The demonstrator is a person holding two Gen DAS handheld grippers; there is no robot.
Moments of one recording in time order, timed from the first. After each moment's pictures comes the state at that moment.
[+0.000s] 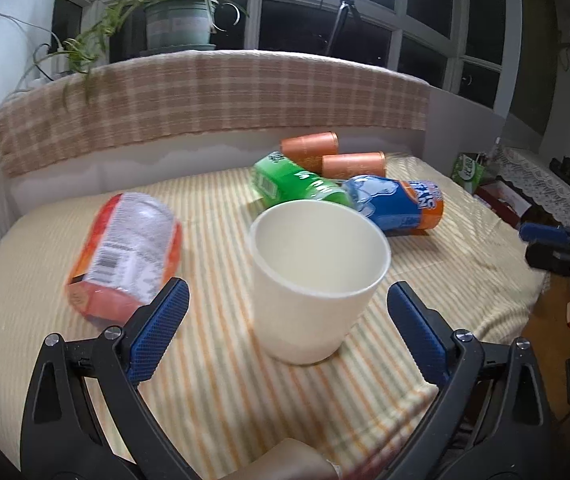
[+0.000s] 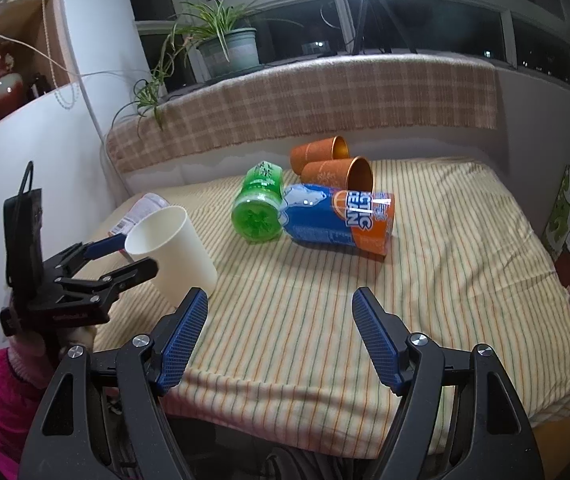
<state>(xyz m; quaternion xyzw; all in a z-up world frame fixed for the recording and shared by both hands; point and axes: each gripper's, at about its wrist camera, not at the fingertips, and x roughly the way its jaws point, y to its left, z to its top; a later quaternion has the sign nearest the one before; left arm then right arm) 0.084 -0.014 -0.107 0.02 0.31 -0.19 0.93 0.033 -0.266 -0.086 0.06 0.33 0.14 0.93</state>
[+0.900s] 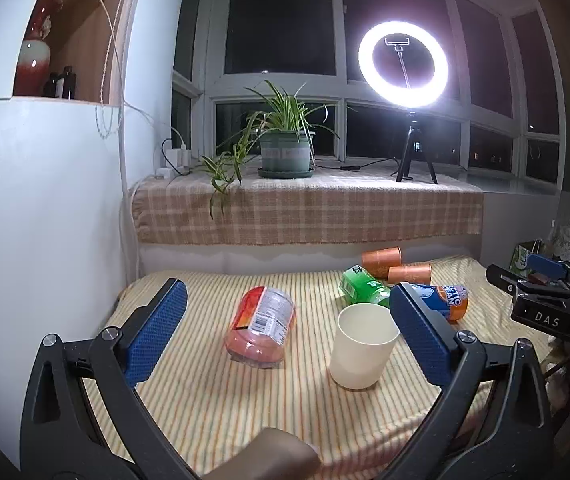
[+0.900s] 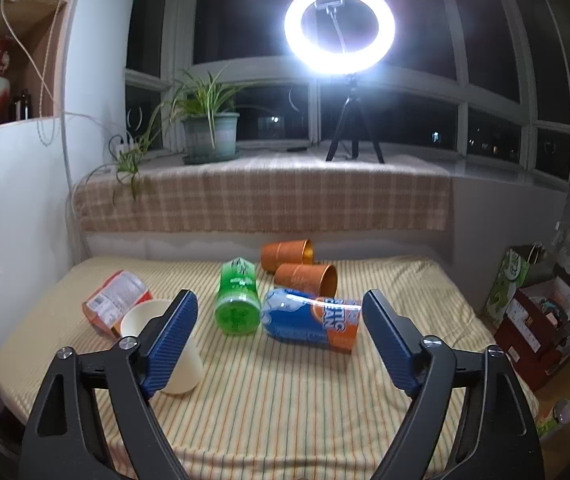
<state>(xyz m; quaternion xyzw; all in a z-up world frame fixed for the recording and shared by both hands) -0.030 0.028 -0.006 -0.01 0.15 -0.02 0.99 0.015 -0.216 -0.032 0.00 0.18 0.02 0.98</state>
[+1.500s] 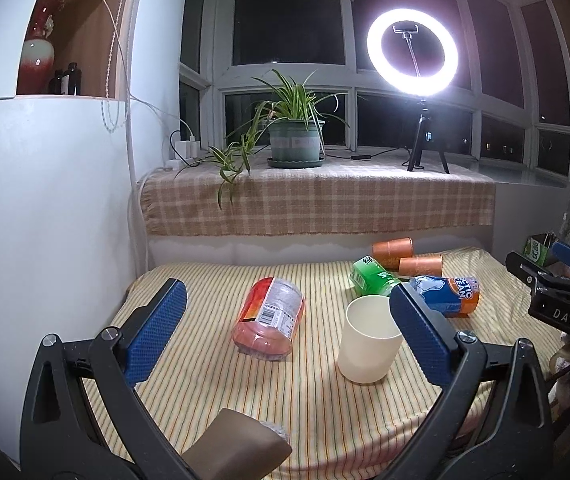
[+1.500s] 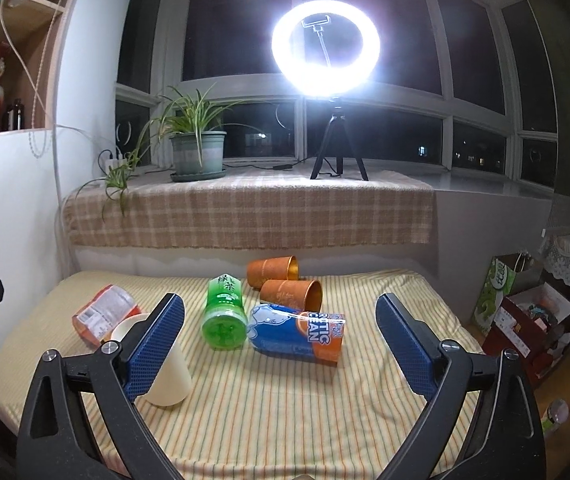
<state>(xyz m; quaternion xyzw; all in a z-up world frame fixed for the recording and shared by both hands) -0.026 0.021 -0.010 0.00 0.16 0.00 0.99 0.008 -0.220 -0.029 0.00 0.15 0.00 0.99</state>
